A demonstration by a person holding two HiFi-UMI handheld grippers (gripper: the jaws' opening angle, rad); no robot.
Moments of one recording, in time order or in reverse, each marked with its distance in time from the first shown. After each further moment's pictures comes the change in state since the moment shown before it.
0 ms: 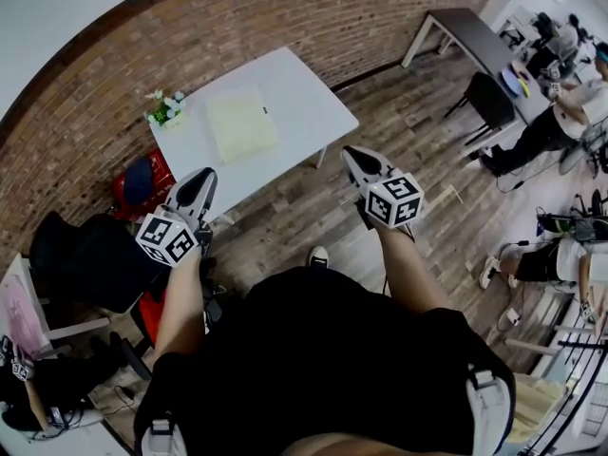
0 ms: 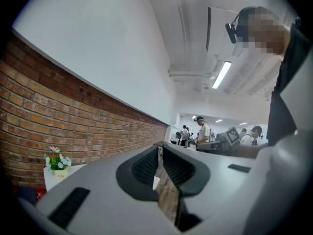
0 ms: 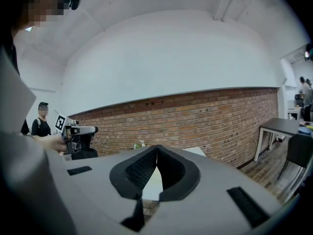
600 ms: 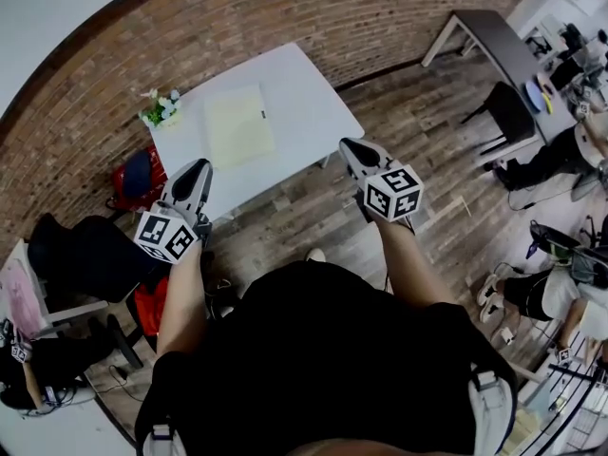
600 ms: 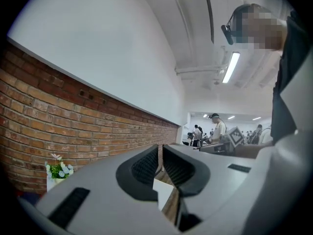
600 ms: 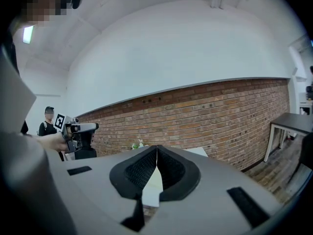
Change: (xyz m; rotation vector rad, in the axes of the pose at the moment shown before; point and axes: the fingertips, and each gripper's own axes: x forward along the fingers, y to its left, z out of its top) left arm 0.095 0.022 0.012 0.038 -0.018 0.145; right arm 0.062 -0.098 0.012 0.012 0.031 0.104
